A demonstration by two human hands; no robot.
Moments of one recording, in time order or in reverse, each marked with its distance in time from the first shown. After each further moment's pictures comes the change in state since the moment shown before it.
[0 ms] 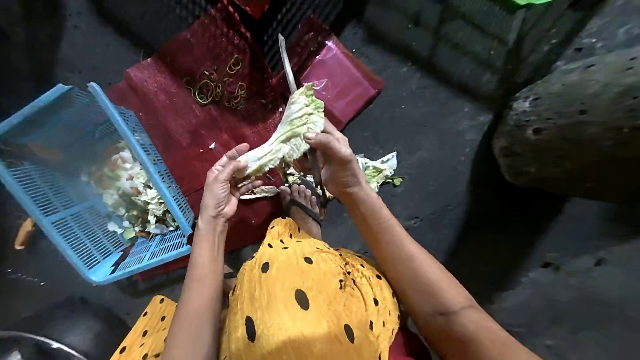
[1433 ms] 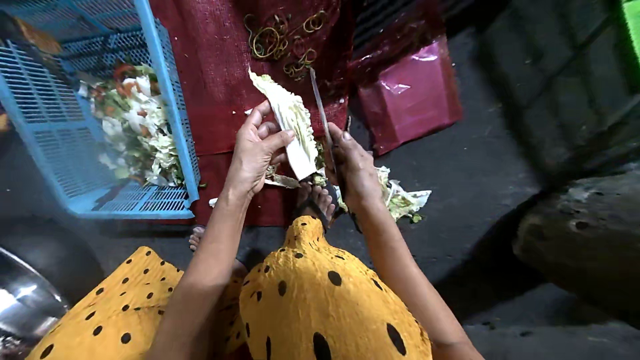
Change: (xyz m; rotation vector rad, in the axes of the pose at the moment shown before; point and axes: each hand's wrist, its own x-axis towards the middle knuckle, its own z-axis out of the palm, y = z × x) left_hand 0.022 0.014 -0.002 -0.121 0.153 0.131; right_hand 0.025 0.040 0.006 -0.351 0.001 0.287
